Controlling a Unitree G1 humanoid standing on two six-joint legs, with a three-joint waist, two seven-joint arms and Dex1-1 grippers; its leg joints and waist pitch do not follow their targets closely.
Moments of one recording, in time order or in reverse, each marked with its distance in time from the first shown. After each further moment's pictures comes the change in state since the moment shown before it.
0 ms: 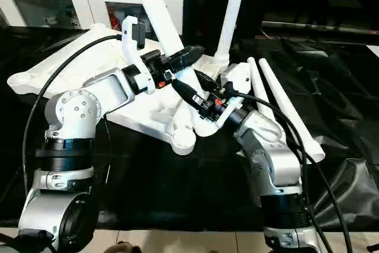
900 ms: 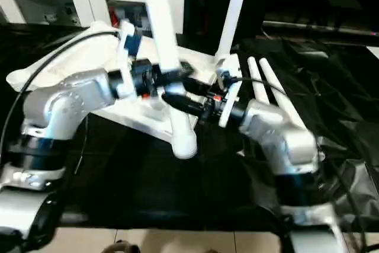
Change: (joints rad) left arm 0.027 0.288 -0.248 -0.053 0.002 -0.107 -0.571; right arm -0.138 -0.191 0.069 0.017 0.200 0.400 0.286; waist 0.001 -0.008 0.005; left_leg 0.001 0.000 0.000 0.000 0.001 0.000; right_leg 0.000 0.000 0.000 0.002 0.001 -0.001
